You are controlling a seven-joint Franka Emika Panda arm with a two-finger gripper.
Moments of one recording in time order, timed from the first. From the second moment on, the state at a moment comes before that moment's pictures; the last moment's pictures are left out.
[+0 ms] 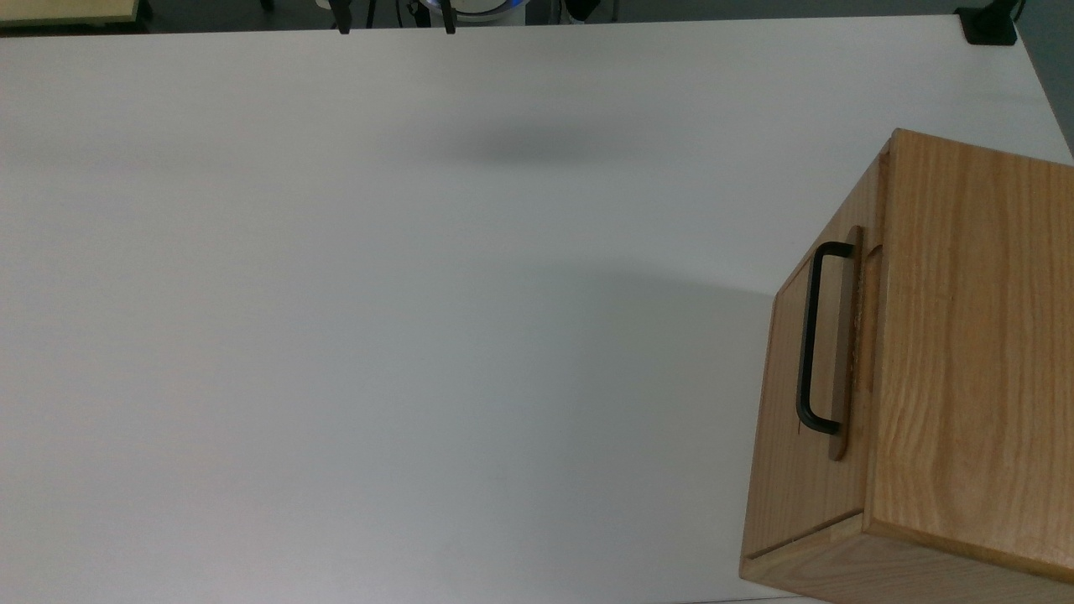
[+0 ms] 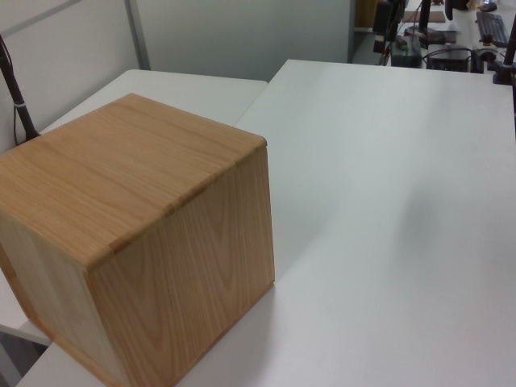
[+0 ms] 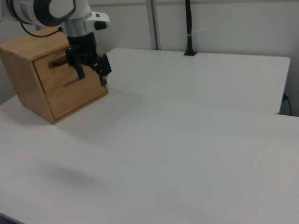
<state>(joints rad) 0.00 -0.03 -0.05 -1.61 0.07 1.66 -0.02</state>
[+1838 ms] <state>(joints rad) 0.22 0.31 0.01 -1.48 0.24 2.25 0.31</state>
